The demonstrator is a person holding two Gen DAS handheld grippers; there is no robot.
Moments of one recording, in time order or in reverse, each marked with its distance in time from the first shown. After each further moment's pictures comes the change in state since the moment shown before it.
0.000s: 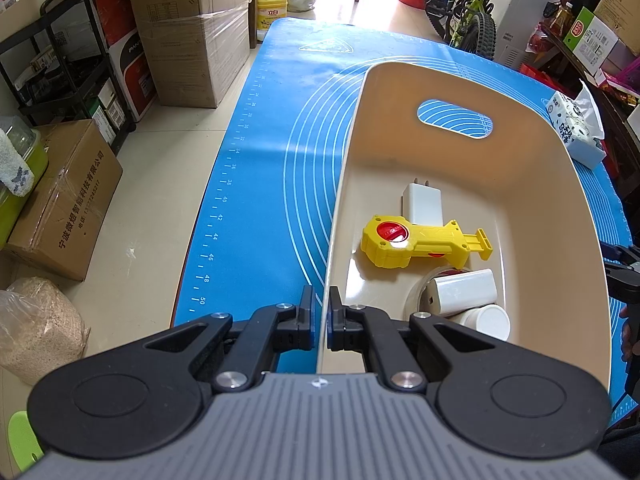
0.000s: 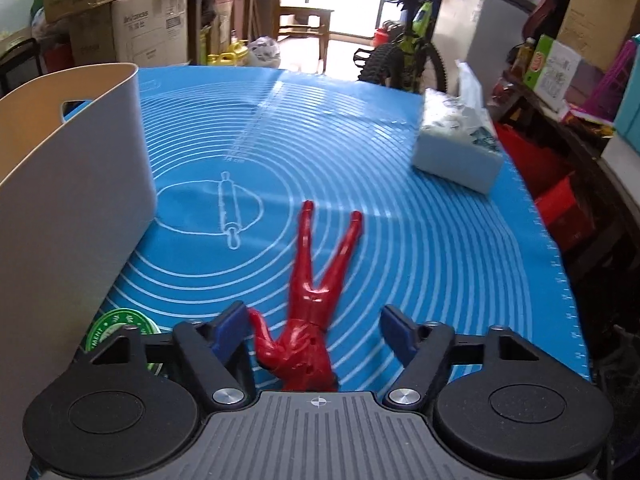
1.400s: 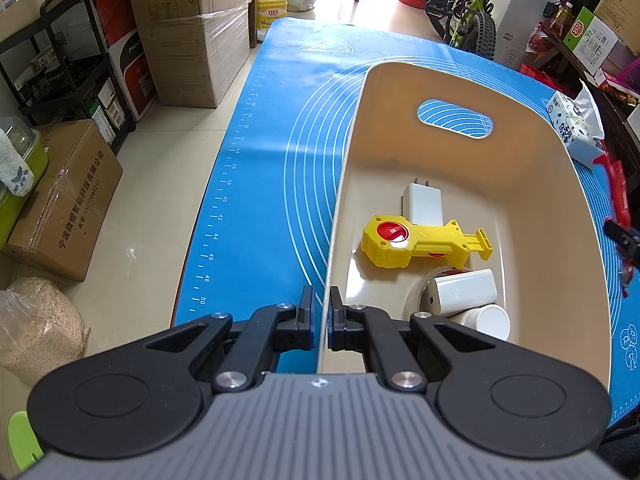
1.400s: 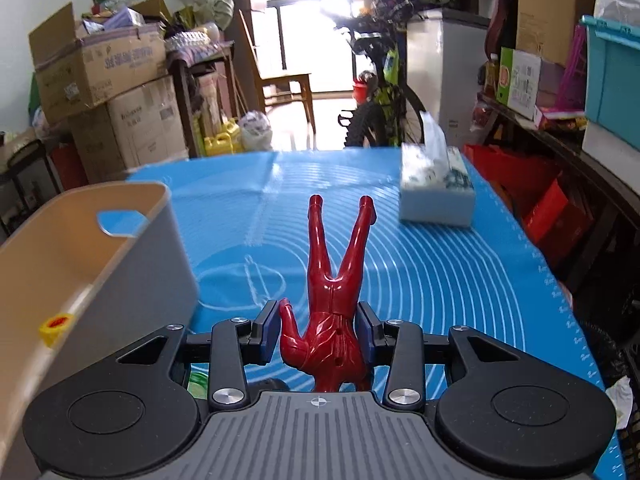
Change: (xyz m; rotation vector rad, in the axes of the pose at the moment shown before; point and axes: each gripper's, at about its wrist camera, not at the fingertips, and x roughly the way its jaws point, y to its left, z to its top) left arm 0.000 0.000 0.000 0.000 0.000 0.001; right arm -0.066 -0.008 -0.002 0.183 -0.213 0.063
